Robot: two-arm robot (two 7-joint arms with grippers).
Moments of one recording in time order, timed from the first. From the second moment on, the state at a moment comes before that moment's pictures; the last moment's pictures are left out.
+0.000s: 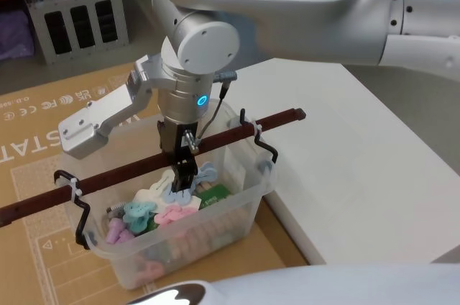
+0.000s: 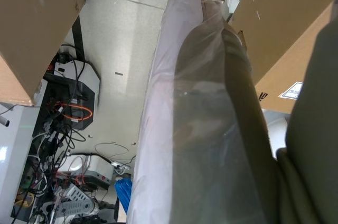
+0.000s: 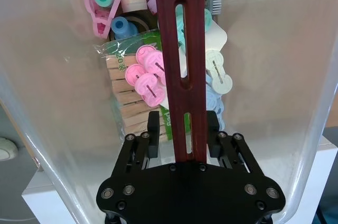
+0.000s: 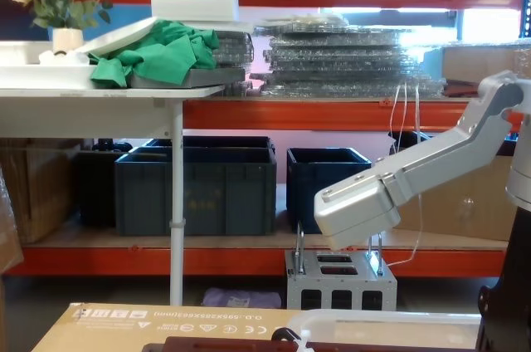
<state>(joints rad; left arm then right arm) -1.47 0.98 1.56 -0.90 0.05 0.15 -1.47 1.24 0.66 -1.46 -1.58 -0.40 -0.53 1.30</state>
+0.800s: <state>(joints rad) -1.47 0.98 1.56 -0.90 0.05 0.15 -1.47 1.26 0.69 -1.46 -1.59 -0.40 -0.53 1.24</state>
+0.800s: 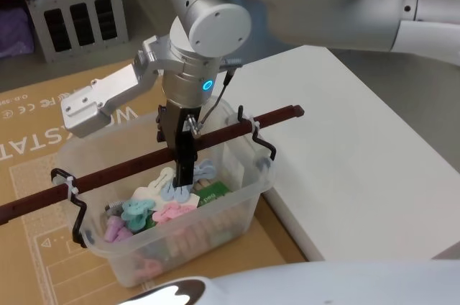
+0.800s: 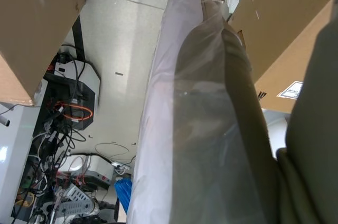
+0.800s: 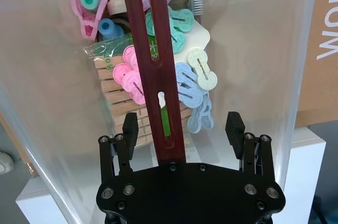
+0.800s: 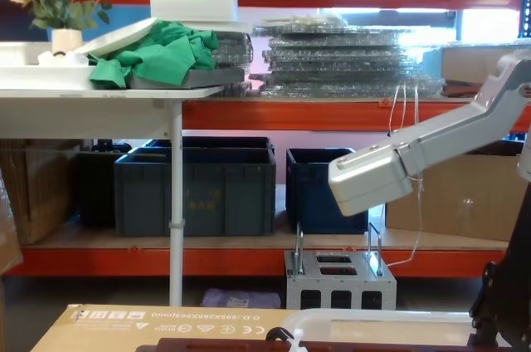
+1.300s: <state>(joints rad) -1.47 0.98 1.56 -0.90 0.05 0.15 -1.47 1.27 0.70 -1.44 -1.59 -0.38 -0.53 1.24</state>
